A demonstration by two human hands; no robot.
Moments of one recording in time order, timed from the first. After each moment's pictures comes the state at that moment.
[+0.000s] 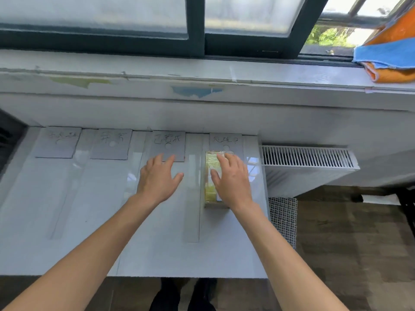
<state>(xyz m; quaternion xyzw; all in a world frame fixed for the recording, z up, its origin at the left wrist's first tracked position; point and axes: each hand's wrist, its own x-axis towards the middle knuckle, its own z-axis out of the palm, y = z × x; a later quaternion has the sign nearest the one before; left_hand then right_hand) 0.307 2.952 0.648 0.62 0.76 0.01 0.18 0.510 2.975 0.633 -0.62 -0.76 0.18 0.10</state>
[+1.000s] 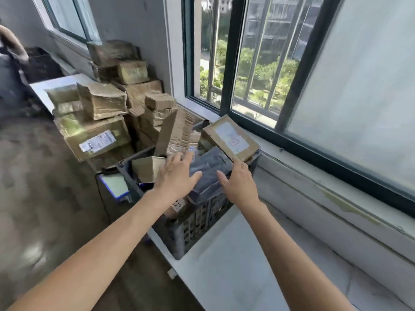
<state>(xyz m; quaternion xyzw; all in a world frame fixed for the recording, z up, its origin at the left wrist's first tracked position) -0.278 2.722 0.846 0.38 0.91 0.15 0.01 -0.153 2.856 0.836 -0.34 -0.90 0.25 0.12</state>
